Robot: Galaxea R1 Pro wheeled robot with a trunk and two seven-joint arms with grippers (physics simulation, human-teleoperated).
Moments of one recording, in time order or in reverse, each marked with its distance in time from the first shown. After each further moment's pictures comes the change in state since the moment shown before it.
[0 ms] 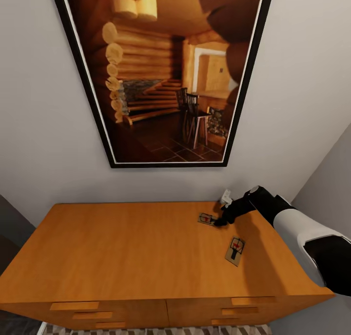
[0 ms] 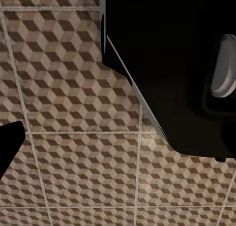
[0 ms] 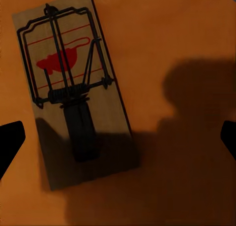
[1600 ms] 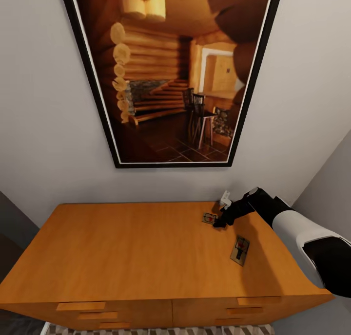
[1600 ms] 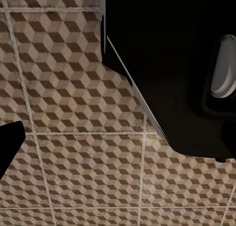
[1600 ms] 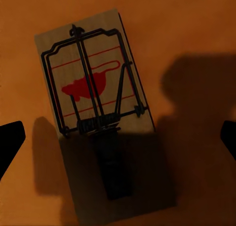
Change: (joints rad) left arm 0.000 0.000 0.000 0.000 0.000 -0.001 0.000; right arm 0.010 0.006 -0.003 0.004 0.000 -0.001 -0.001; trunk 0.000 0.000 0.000
